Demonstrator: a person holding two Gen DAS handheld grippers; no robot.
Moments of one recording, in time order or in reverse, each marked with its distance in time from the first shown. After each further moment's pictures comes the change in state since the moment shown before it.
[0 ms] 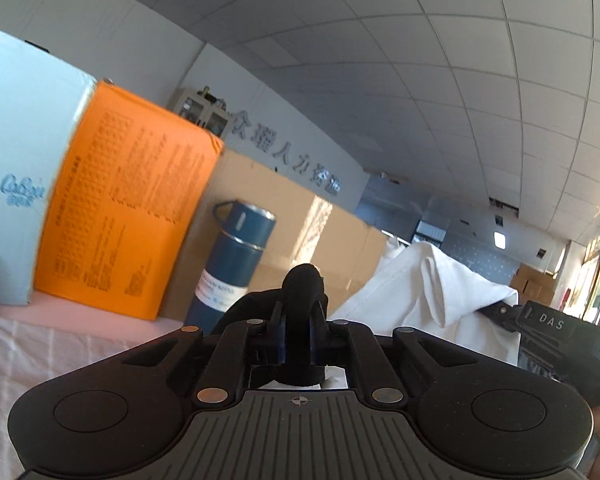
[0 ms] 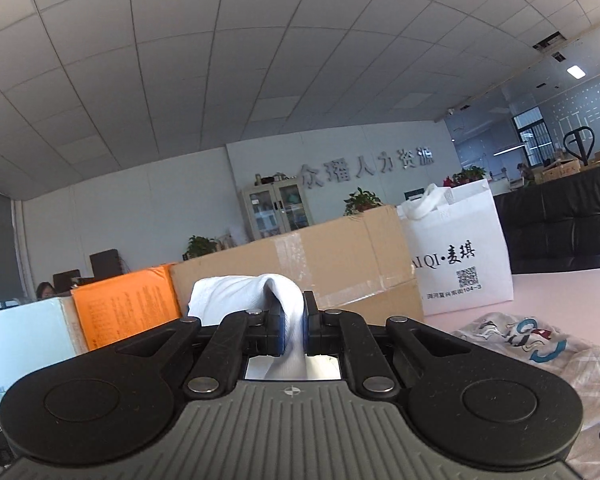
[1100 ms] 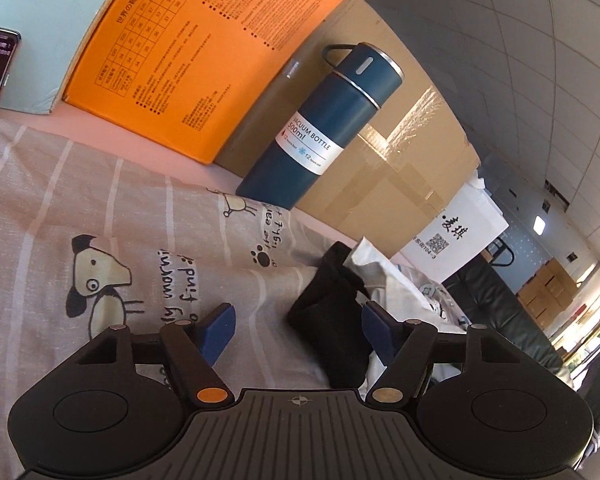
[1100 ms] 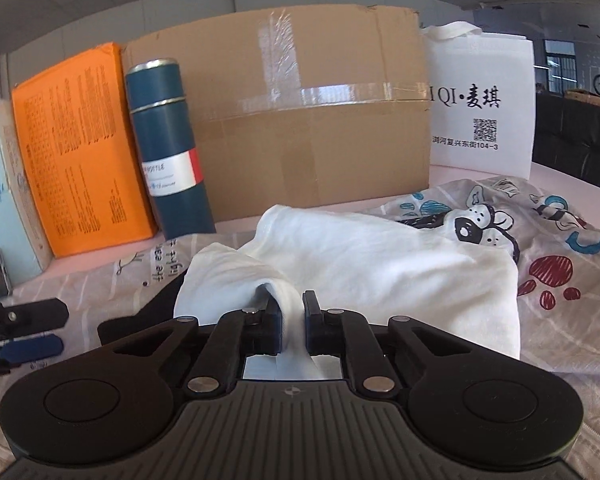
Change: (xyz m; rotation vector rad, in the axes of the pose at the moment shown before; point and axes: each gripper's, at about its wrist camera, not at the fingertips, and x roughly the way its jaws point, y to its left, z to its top) left arm 0.090 0.063 -0.081 -0.285 0.342 0.104; right arm 0.097 -0.038 -0.100 -0.126 0.485 -0.076
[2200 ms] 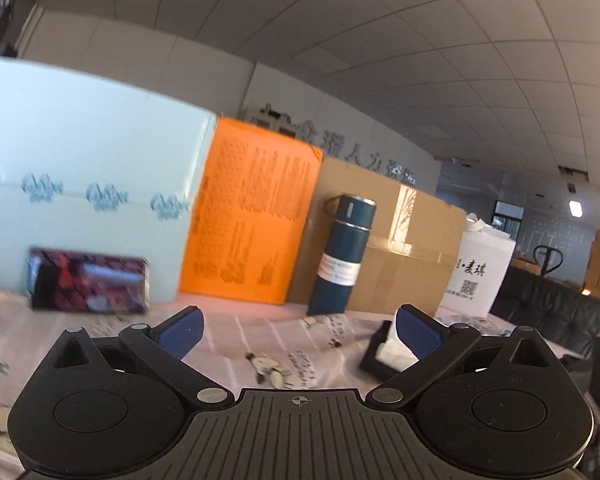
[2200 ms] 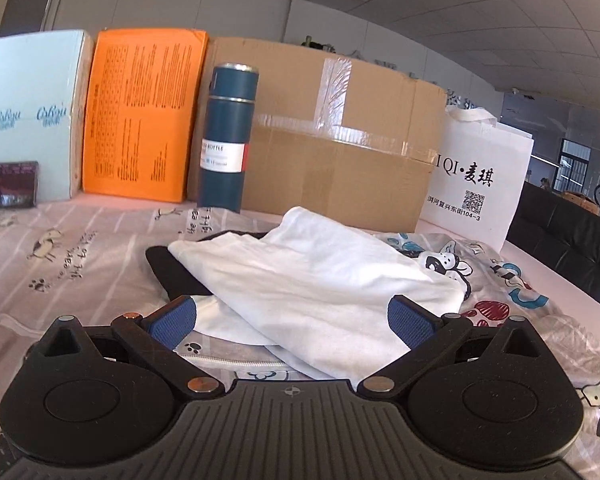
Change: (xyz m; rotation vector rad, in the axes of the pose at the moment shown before) left arm -0.175 -0.019 -0.017 0.326 -0.345 0.148; right arm -0.069 0.042 -0.042 -0.351 -0.046 -0.066
